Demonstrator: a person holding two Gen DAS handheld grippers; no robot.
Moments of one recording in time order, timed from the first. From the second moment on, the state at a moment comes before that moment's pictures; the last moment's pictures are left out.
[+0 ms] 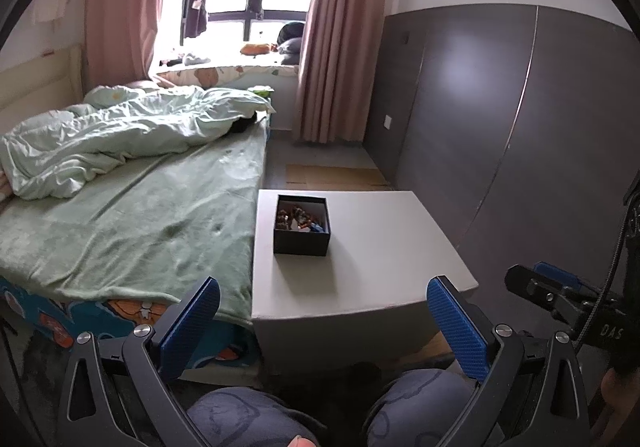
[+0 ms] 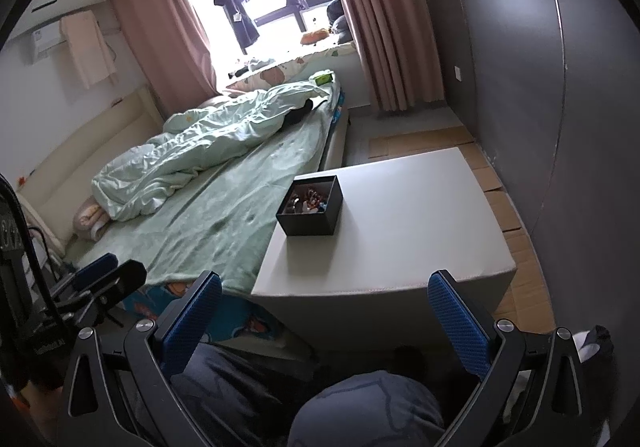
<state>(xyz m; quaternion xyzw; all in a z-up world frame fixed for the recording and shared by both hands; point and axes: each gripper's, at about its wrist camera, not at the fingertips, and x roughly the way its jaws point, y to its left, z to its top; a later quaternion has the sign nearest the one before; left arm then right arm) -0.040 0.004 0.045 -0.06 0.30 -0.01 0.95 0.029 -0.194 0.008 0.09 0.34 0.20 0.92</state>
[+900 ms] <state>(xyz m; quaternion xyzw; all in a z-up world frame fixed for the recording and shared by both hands) -0.042 0.018 0.050 -0.07 0.29 -0.01 0.95 0.027 -0.187 0.009 0.07 0.34 0.20 0.91</state>
